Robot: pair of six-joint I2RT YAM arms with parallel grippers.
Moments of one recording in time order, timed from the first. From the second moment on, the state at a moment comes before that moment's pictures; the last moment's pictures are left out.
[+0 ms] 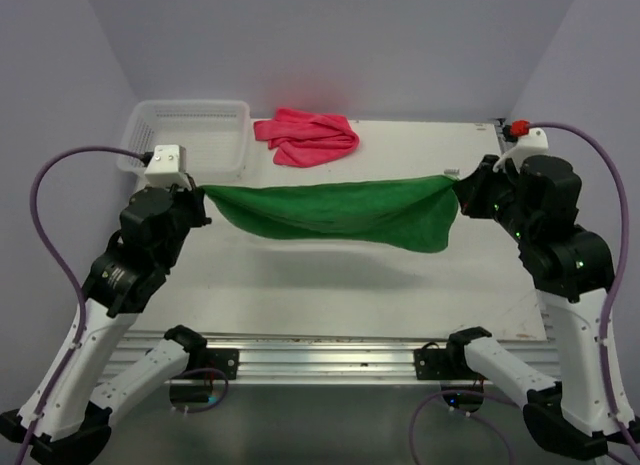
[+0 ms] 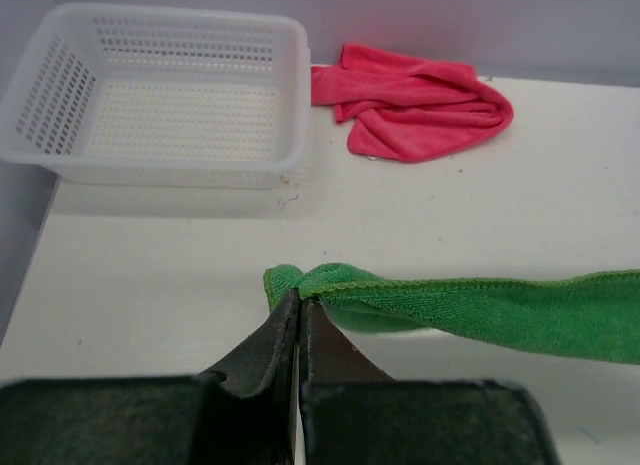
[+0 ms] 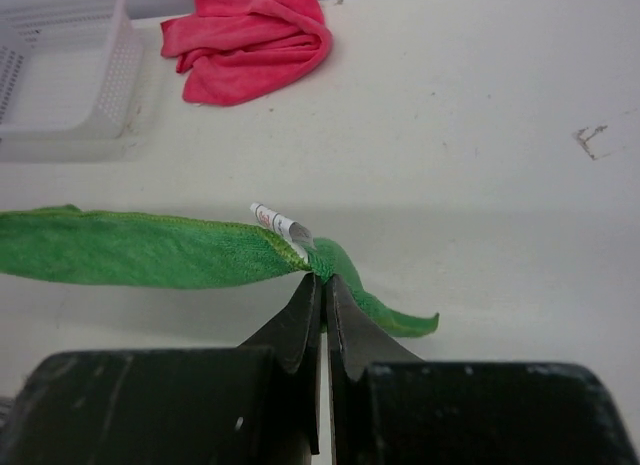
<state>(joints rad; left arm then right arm) -0.47 0.82 1.14 -0.64 -0.44 -0.23 0.26 0.98 1.52 -0.96 0.06 0.29</state>
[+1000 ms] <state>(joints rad) -0.35 1.57 1.23 -0.55 -0.41 -0.09 0.16 1.60 1.29 -0.63 0.11 0.25</state>
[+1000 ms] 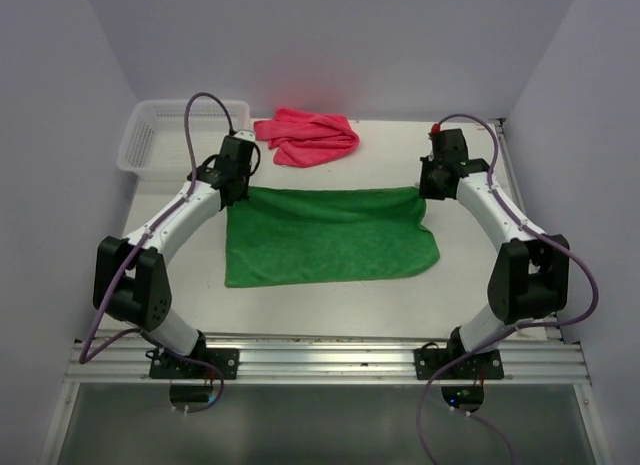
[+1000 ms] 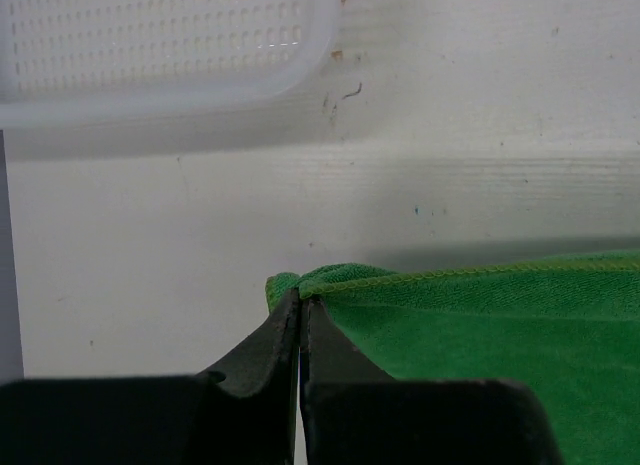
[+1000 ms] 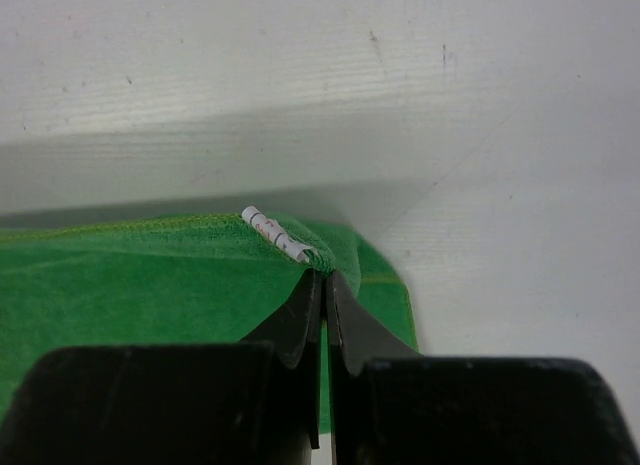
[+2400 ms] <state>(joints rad) -0.32 1.38 0.95 -0.48 -0.23 -0.10 0.16 1.40 1.04 -0.60 0.12 0.13</state>
